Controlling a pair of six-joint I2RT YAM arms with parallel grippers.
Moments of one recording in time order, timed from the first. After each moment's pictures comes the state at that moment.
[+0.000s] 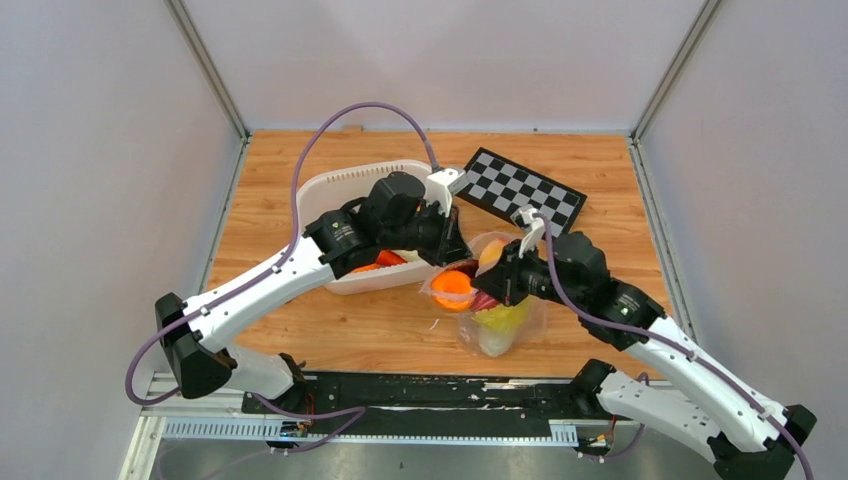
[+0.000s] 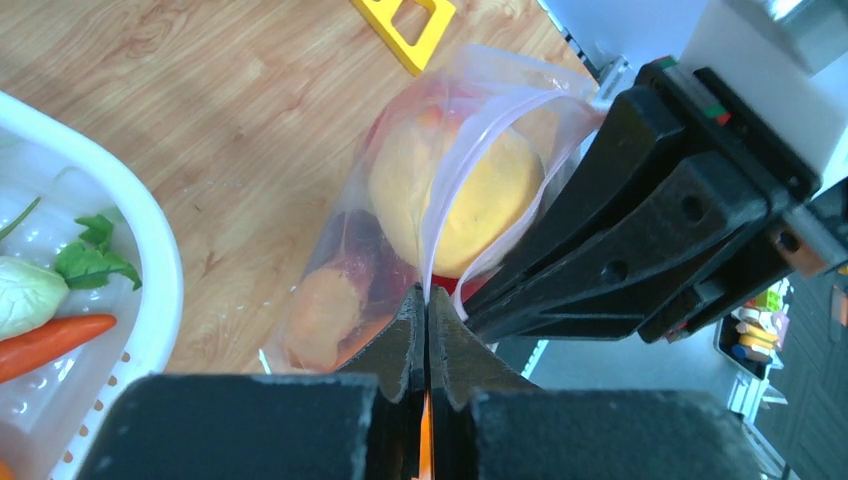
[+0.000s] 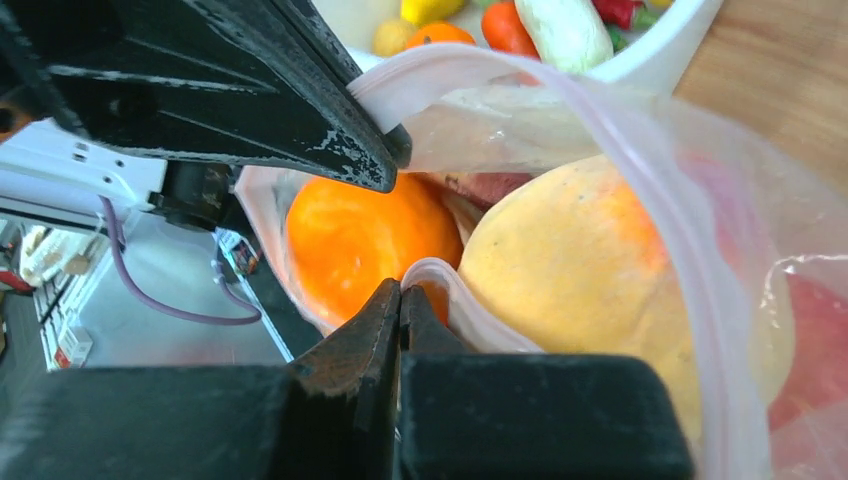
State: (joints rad) left arm -0.94 1.37 1.39 -0.52 0.25 -0.44; right arm 0.78 0.81 0.85 -0.46 -0.22 0.46
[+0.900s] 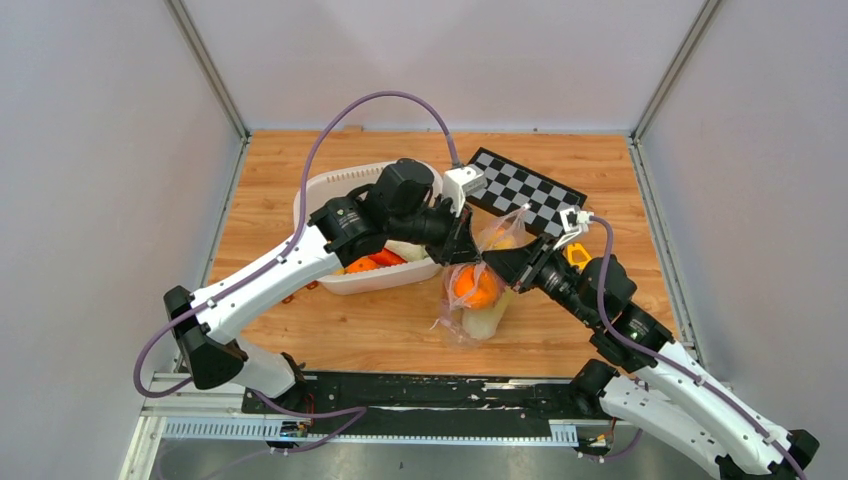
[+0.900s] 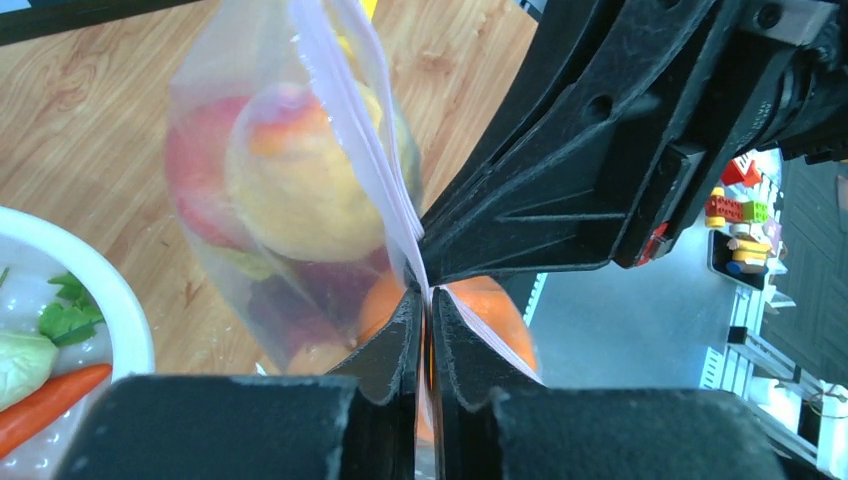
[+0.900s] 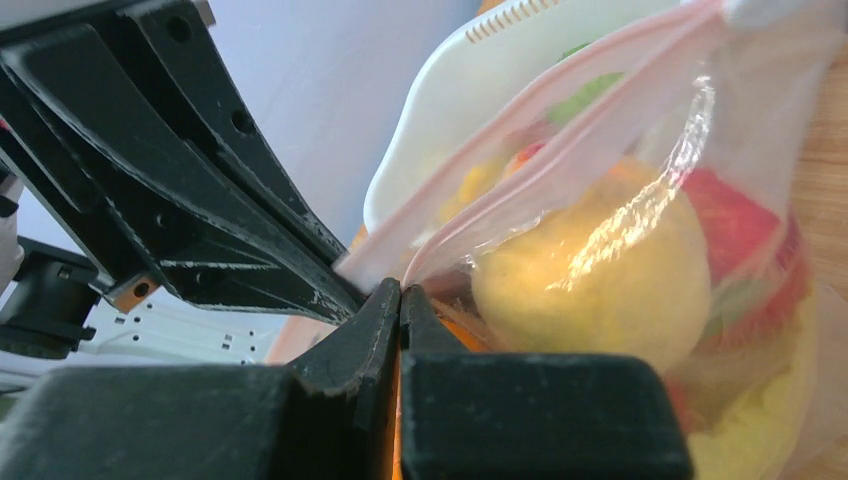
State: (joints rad) left arm -0.95 1.43 1.54 -0.62 0.41 -0.30; right arm 0.78 0.59 0.66 -0.10 -0.02 0.80
